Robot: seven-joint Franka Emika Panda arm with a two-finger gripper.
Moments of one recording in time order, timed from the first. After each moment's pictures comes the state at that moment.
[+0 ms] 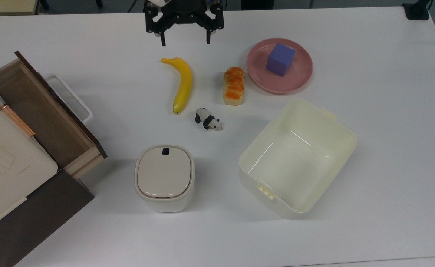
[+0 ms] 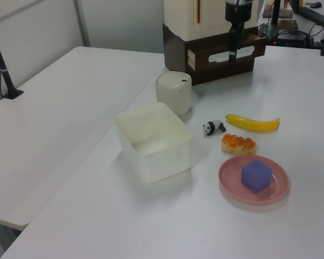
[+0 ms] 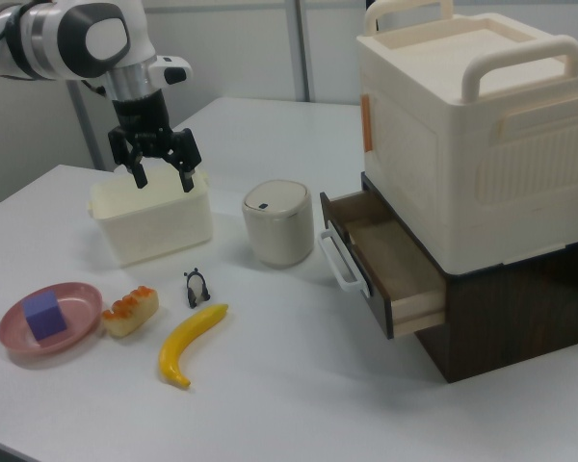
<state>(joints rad) 0.03 0.08 0.04 -1.61 -0.05 1.71 -0.06</state>
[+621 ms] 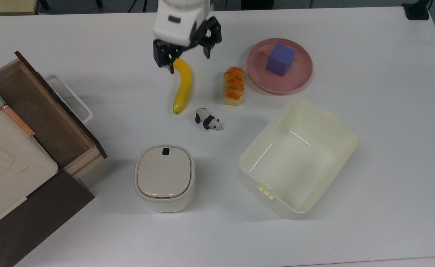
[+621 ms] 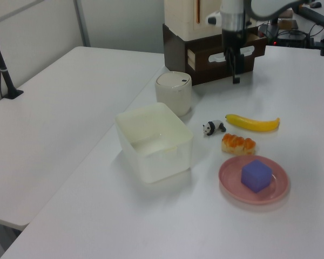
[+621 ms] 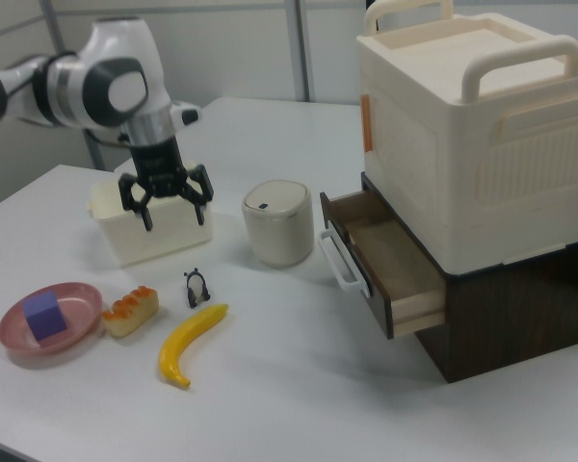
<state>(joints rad) 0.03 0.12 0.04 -1.76 -0.05 1.87 -0.45</state>
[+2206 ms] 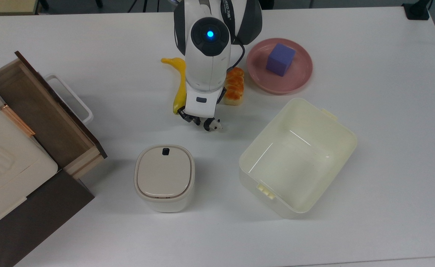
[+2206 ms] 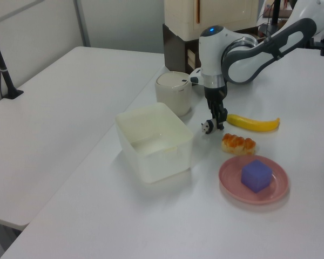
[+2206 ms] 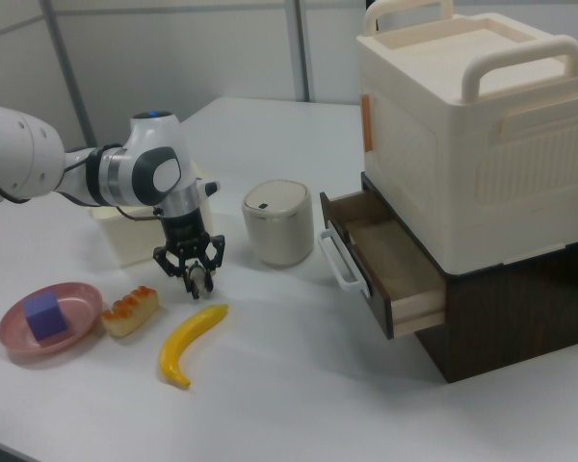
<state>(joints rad) 0.07 0.41 0.05 -1.77 -0.12 2.12 -0.49</state>
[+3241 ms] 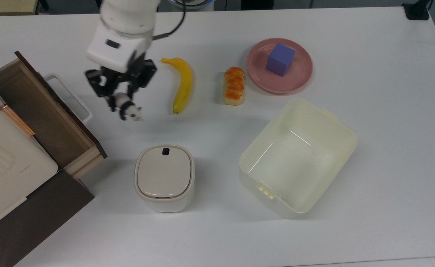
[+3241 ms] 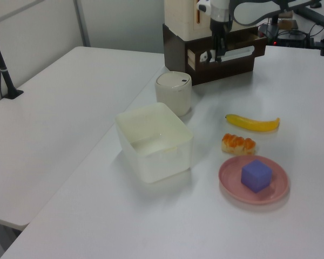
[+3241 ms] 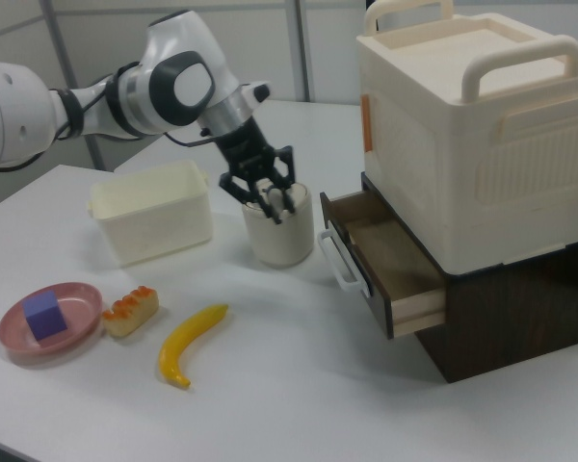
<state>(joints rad) -0.01 0.29 -0.09 -1.56 -0.29 2.04 -0.49</state>
